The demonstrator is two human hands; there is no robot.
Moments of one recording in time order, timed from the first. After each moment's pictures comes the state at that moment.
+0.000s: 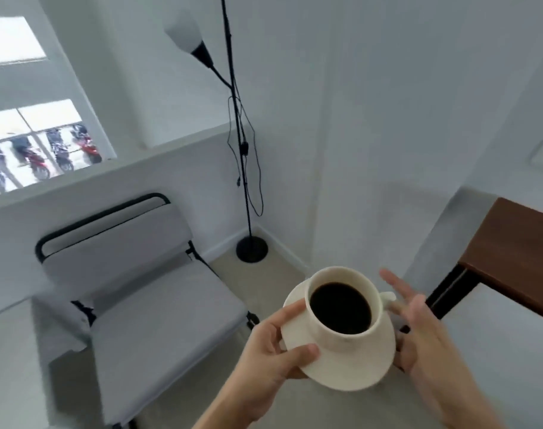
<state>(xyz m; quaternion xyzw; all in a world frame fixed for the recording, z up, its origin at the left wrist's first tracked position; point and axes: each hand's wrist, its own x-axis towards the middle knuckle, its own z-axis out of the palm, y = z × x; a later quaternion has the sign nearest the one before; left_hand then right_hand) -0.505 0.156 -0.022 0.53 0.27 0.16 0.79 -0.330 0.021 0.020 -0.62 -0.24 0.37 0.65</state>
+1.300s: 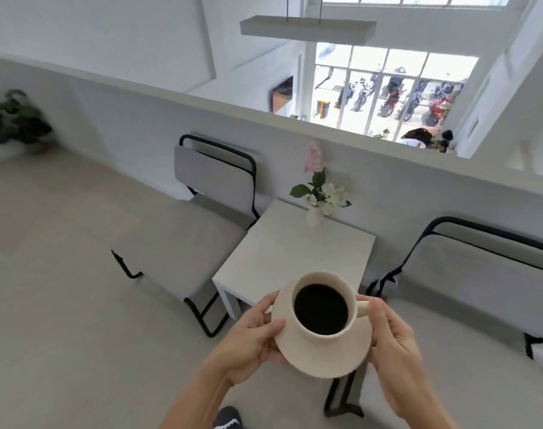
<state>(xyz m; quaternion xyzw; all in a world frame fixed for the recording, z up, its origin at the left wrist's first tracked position) -1.134 0.297 -0.075 0.23 0.51 0.55 0.62 -0.939 0.399 -0.040 -0.42 -0.50 0.68 0.33</state>
